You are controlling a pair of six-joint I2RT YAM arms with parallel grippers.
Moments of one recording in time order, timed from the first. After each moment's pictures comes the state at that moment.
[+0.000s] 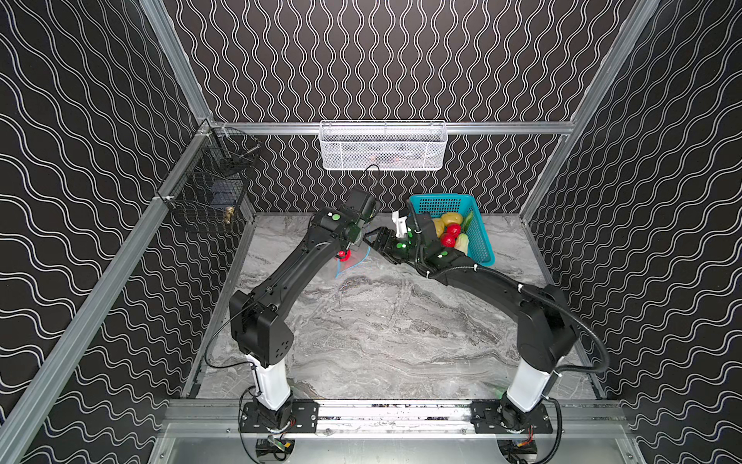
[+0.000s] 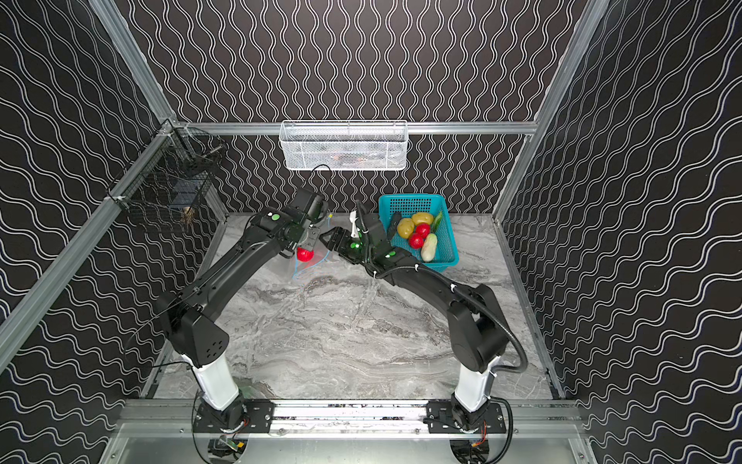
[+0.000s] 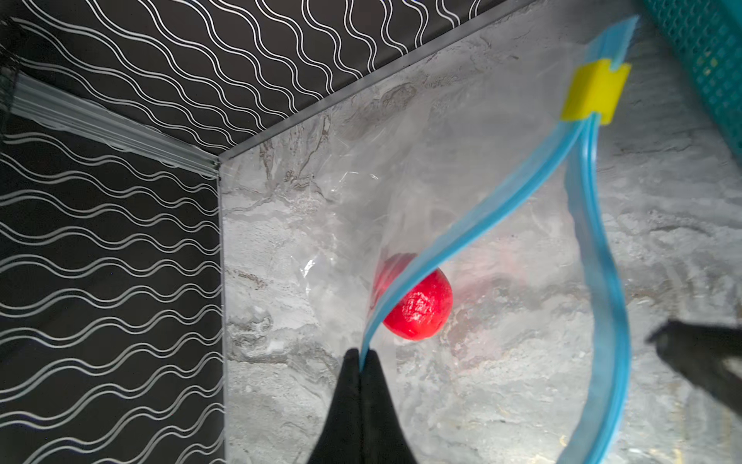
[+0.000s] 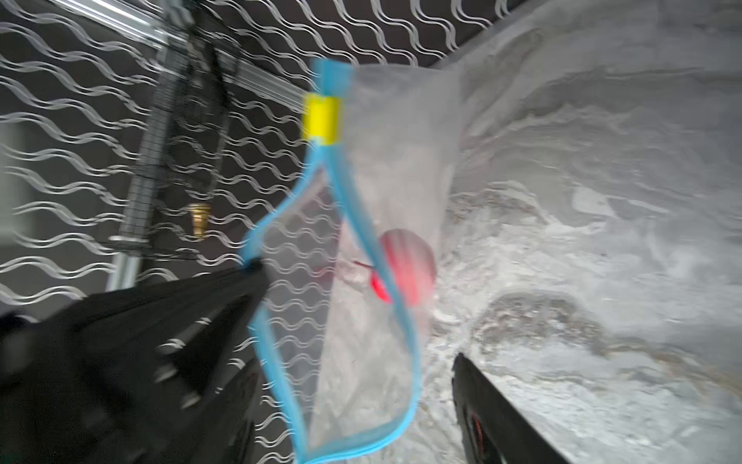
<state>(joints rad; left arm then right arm) -0.55 1.82 1.90 -1.07 -0.57 -0.04 0.66 1.82 1.43 -0.02 -0.32 0.99</state>
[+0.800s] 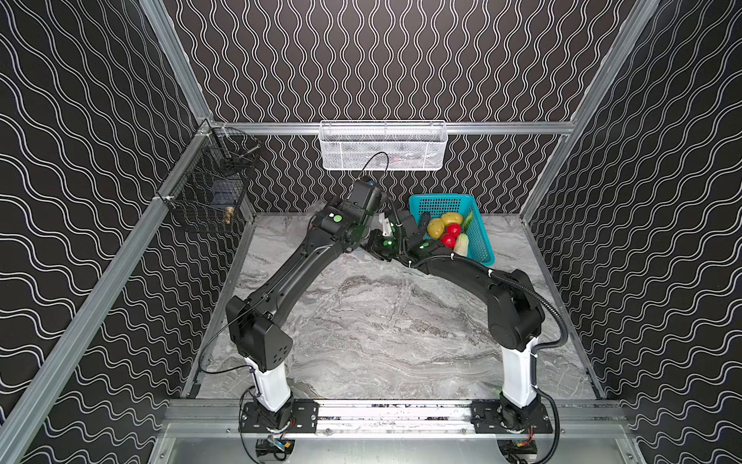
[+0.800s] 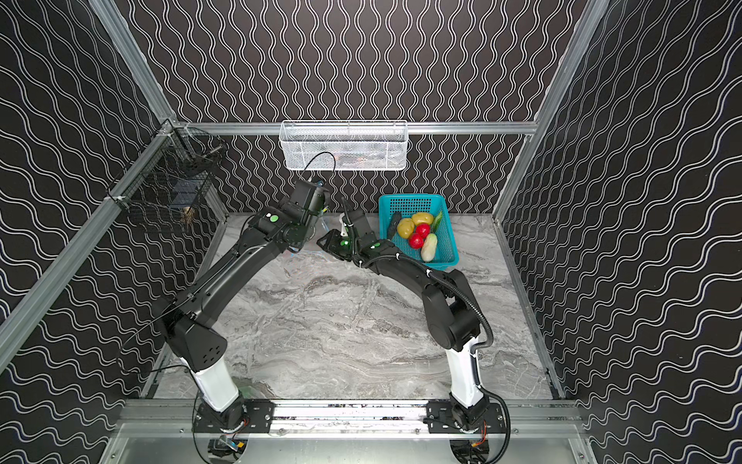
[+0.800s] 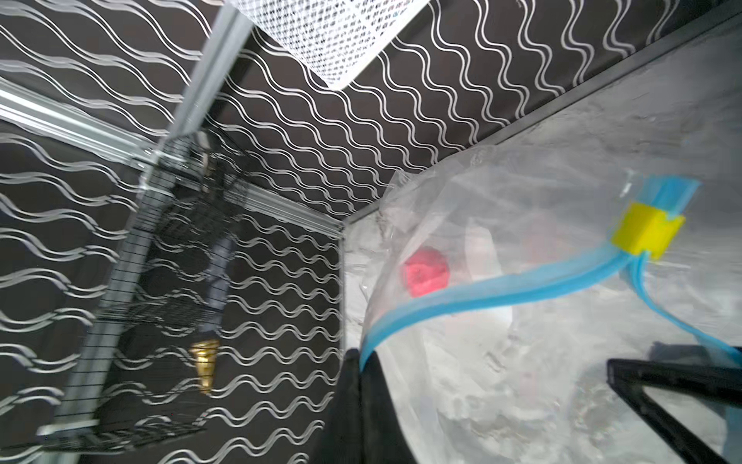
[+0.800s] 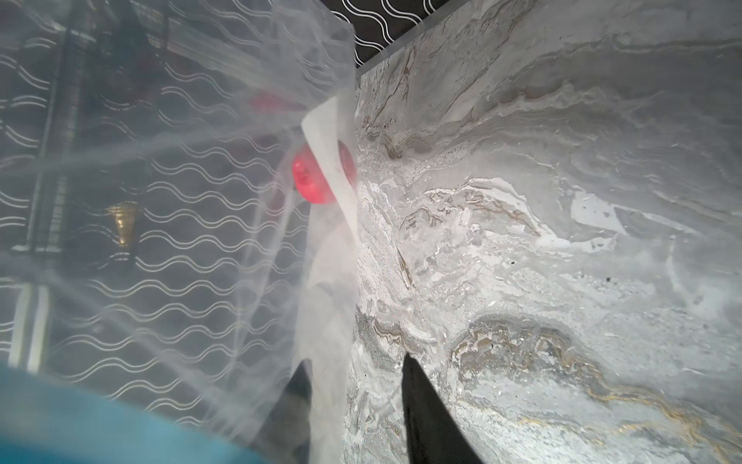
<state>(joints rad) -0.60 1.79 1.95 -0.89 -0.92 0.26 0.66 2.03 1.64 -0.10 -0.35 0.95</state>
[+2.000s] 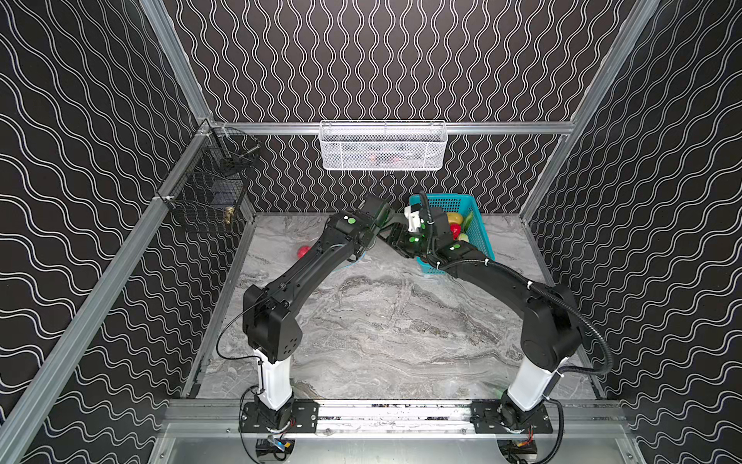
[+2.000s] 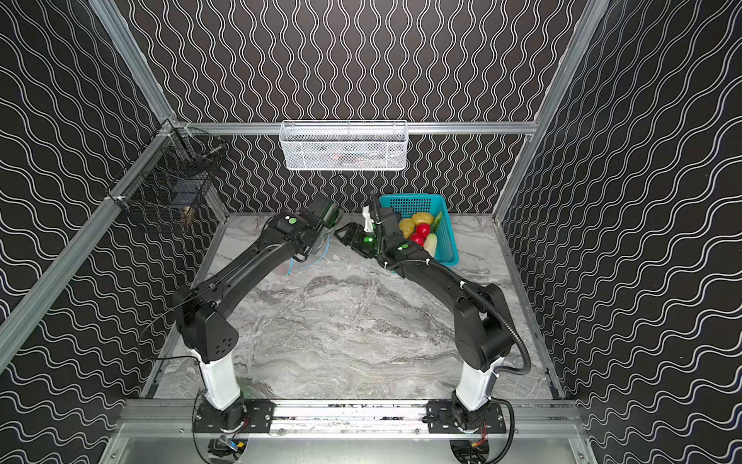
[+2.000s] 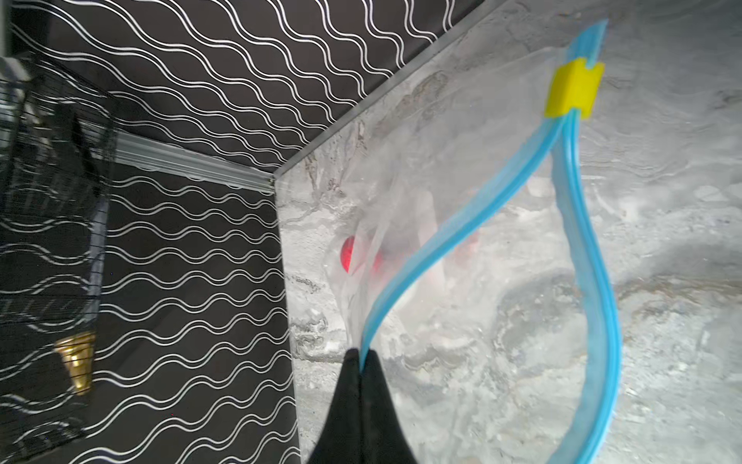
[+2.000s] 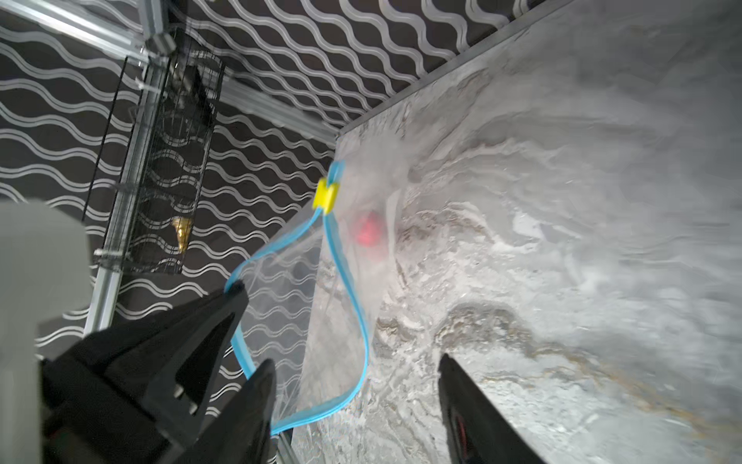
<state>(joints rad) -0.61 1.88 1.93 -1.09 -0.75 0.05 0.54 1.78 1.42 -0.07 -0.38 0.92</state>
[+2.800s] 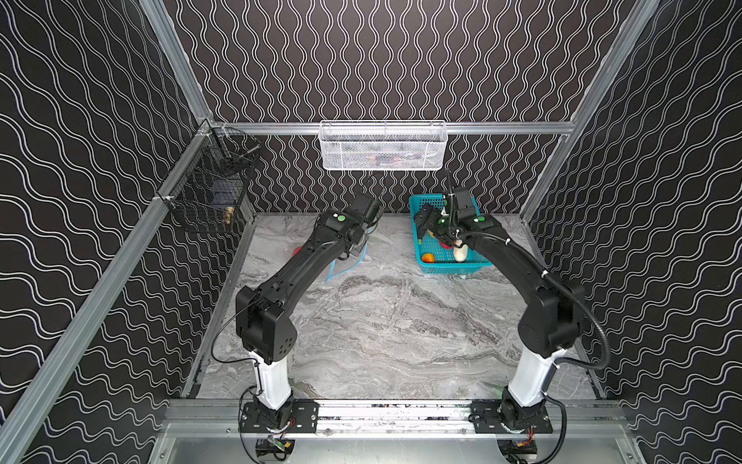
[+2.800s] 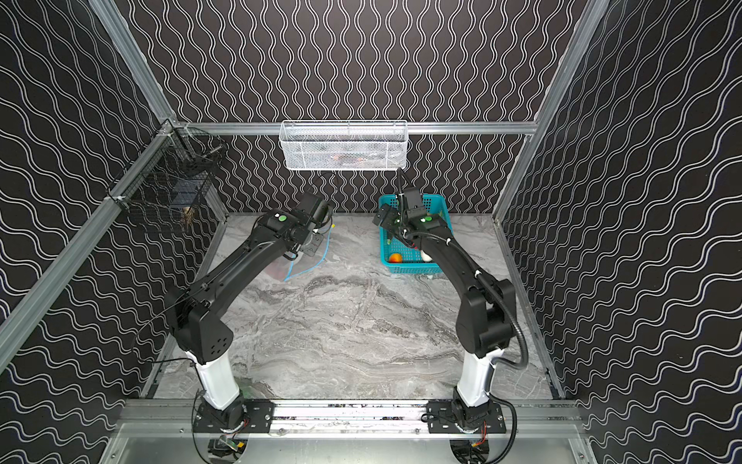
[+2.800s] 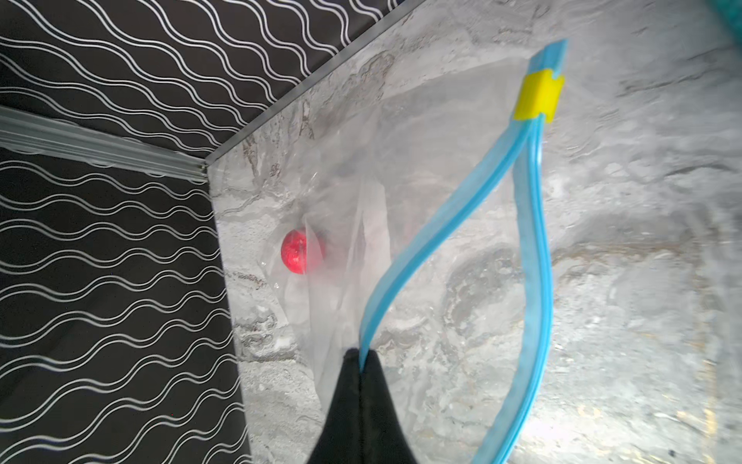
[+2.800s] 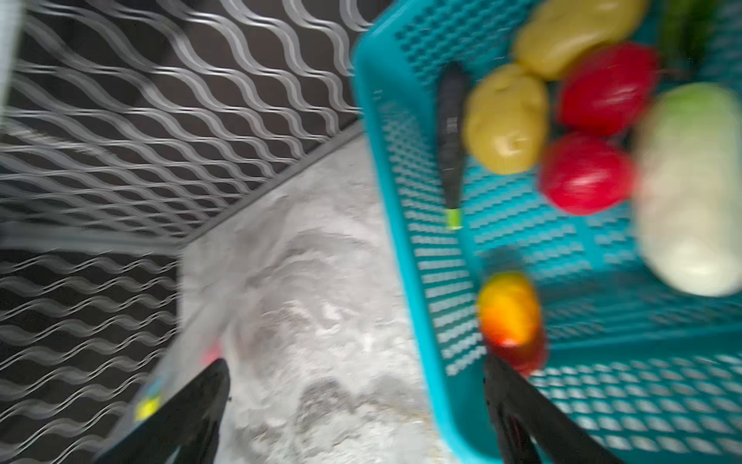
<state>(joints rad) -0.56 1.85 1.90 -1.10 -0.53 0.03 0.37 1.89 1.77 -0.62 -0.01 0.79</state>
